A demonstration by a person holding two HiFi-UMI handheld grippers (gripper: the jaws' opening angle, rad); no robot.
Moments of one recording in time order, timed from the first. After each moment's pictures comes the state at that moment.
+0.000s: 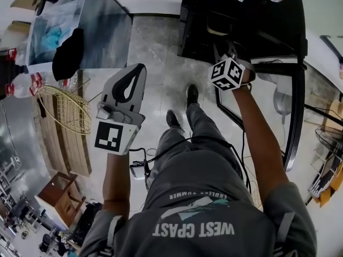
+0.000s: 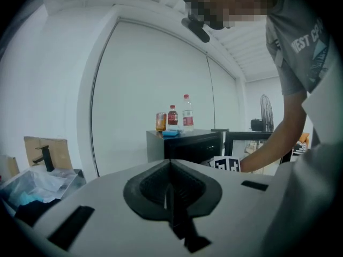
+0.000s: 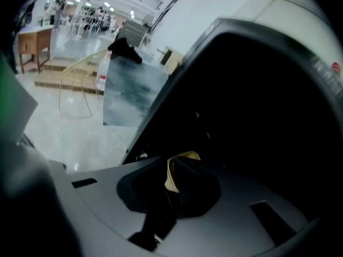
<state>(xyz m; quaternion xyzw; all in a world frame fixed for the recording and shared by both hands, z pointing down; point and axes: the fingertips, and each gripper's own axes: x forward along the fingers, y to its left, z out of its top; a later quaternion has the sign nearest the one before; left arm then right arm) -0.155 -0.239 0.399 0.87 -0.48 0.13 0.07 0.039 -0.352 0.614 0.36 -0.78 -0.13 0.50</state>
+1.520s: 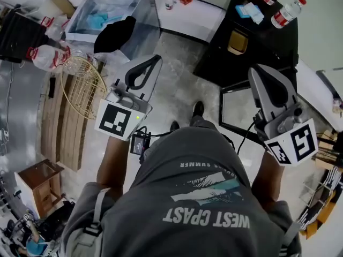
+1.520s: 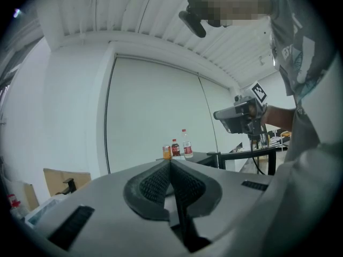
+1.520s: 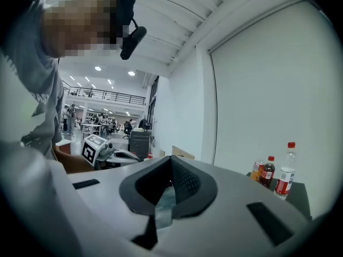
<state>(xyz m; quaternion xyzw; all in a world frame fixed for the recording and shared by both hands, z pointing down) -0.230 -0.109 0.252 0.86 -0.50 0.06 -0.03 -0.052 -0.119 0.184 0.28 -0.96 0.00 0.07</state>
